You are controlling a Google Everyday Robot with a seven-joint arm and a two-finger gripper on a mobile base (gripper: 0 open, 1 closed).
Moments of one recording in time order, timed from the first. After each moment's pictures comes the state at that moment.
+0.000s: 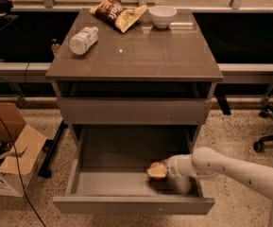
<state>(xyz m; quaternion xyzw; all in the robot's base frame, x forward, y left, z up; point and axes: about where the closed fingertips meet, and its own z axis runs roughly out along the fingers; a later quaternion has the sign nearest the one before) 0.579 -0.114 0.397 -0.26 0.88 0.27 0.27</state>
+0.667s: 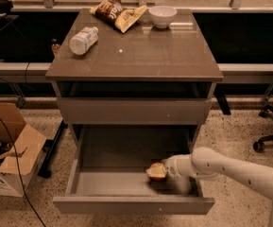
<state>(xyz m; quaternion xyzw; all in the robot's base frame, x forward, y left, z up) 0.578 -0.111 0.396 -0.26 0.88 0.27 0.27</state>
